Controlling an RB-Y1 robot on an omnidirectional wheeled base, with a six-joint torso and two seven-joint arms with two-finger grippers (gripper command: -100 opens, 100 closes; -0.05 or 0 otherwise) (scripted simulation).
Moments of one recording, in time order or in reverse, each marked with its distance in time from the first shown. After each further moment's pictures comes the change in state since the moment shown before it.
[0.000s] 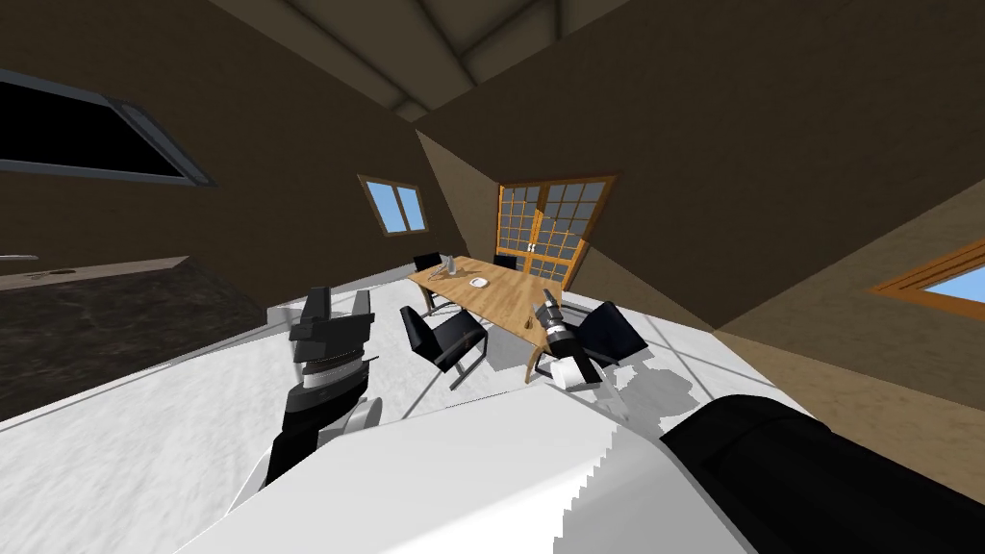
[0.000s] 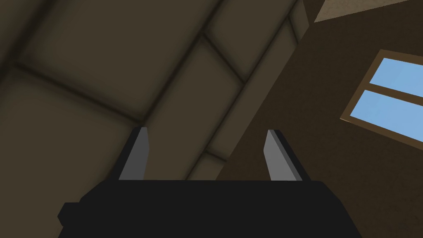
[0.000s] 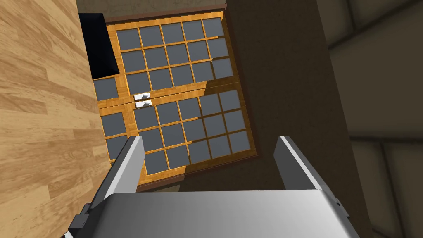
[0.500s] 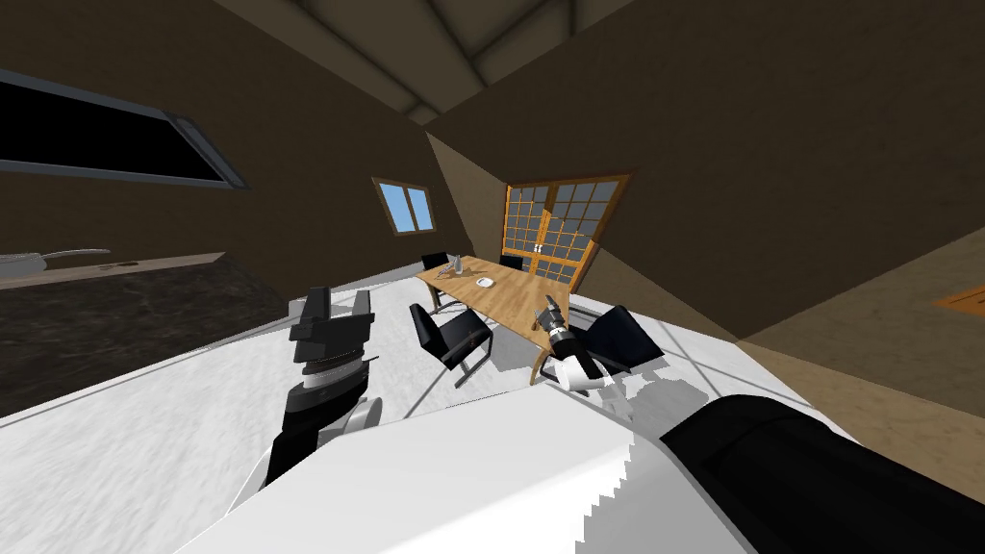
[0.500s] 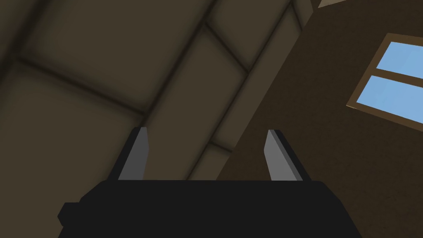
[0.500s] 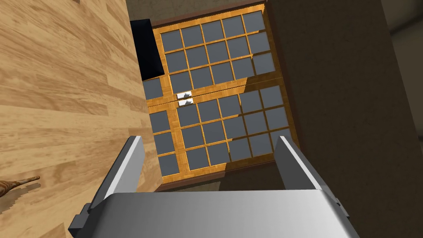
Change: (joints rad) left arm 0.000 0.000 0.000 0.000 0.000 0.000 0.000; right arm -0.007 -0.030 -0.041 0.052 -0.026 0.121 -0.124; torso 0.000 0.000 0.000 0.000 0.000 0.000
